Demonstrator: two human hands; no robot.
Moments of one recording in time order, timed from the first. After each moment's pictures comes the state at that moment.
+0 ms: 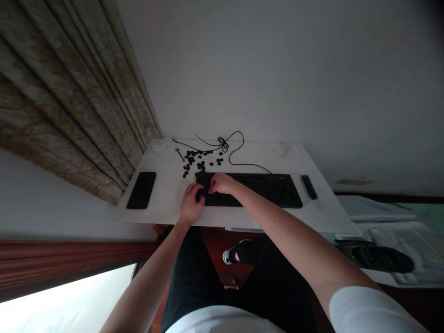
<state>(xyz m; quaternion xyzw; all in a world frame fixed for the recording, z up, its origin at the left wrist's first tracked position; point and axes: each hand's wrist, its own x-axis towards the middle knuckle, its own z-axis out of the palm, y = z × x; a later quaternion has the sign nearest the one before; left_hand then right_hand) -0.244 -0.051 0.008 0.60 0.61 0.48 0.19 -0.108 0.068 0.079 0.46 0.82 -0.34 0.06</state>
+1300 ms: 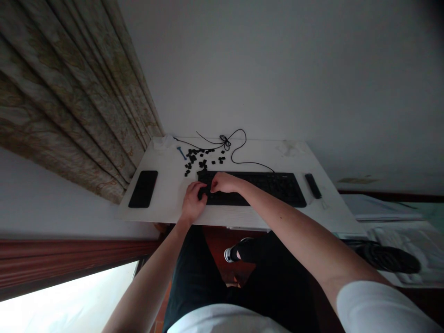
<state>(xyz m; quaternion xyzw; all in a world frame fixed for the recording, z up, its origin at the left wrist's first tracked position) -0.247 -0.048 0.006 0.62 0.63 0.45 0.15 -0.106 0.072 0.082 0.38 0.85 -0.36 0.09</state>
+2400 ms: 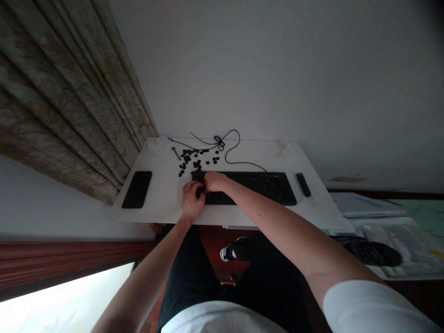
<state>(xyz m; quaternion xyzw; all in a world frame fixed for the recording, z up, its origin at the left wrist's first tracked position) -0.225 -0.042 0.003 0.59 0.65 0.46 0.11 -0.124 0.069 0.091 0.41 0.87 -0.21 0.17</state>
